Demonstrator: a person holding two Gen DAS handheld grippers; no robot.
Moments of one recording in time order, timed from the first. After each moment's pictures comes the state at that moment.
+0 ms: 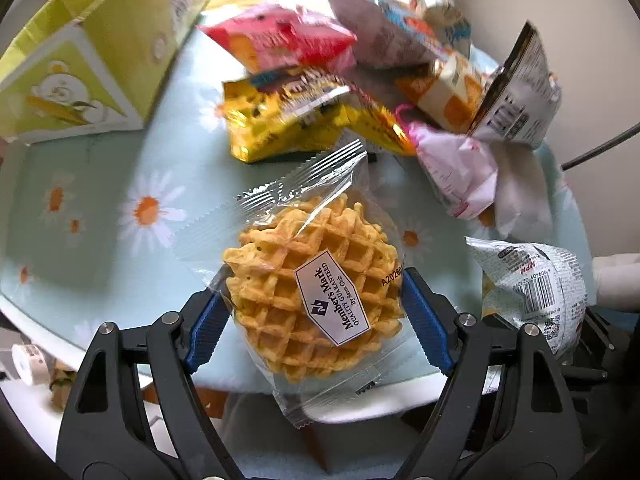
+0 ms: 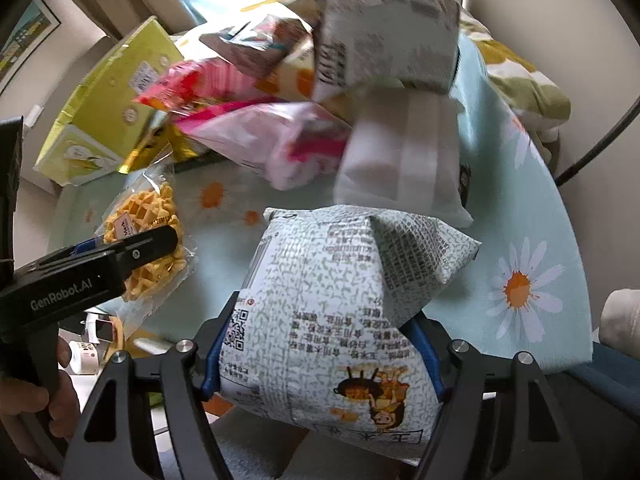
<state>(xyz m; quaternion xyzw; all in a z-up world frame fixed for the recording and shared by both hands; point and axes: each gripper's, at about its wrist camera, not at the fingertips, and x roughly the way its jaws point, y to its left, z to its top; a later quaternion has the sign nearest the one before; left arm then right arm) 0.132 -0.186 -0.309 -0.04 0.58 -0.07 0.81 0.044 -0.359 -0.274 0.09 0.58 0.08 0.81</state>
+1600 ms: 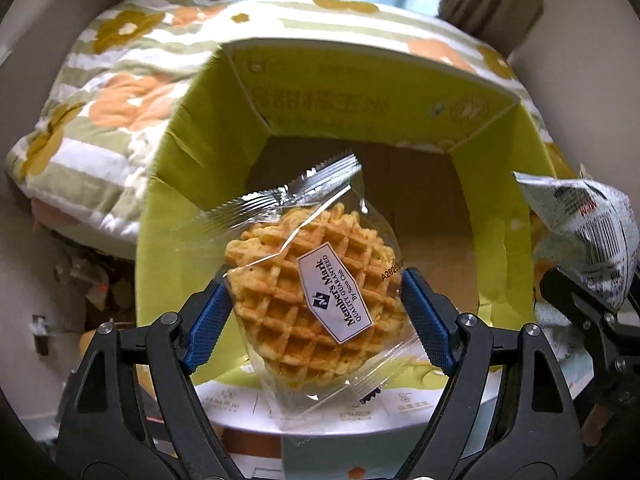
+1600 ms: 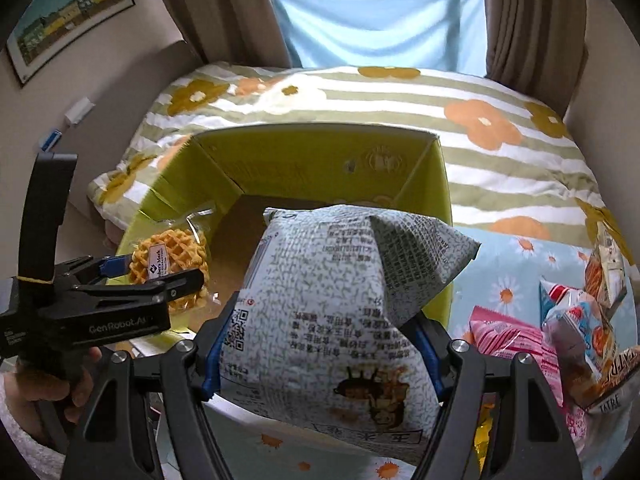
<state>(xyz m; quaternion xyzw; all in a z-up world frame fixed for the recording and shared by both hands) 0.346 0.179 -0.220 -0.02 0.56 -0.05 0.83 0.260 -0.041 -0.162 0.03 0.49 0.14 0.86</state>
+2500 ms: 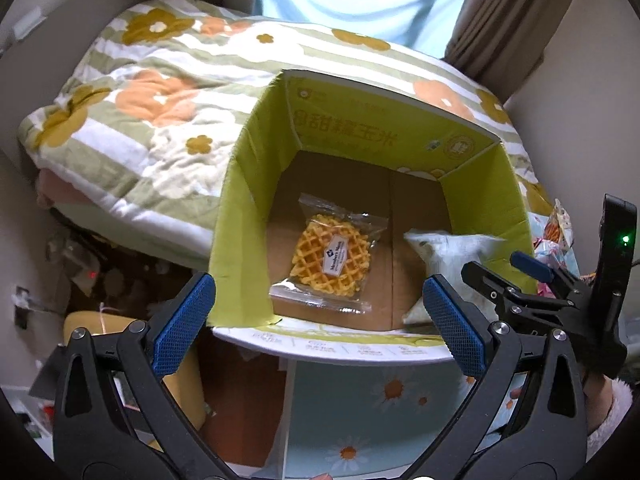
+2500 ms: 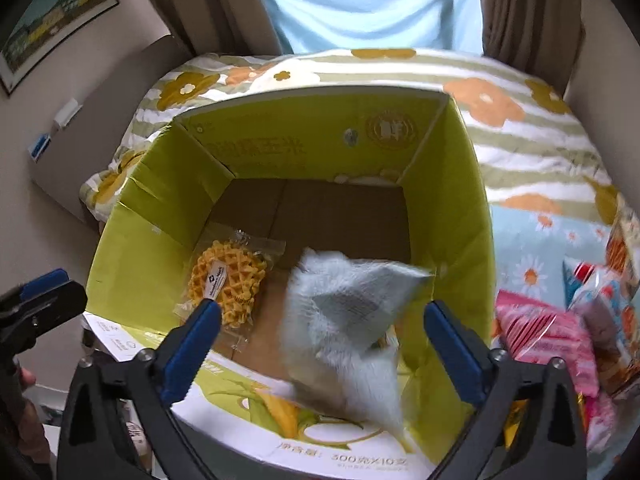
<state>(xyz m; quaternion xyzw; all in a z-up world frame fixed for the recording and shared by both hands) 0.287 0.219 -0.172 -0.08 0.51 -0.03 0.85 0.269 -0.030 -0.193 0.06 0.51 0.14 0.84</state>
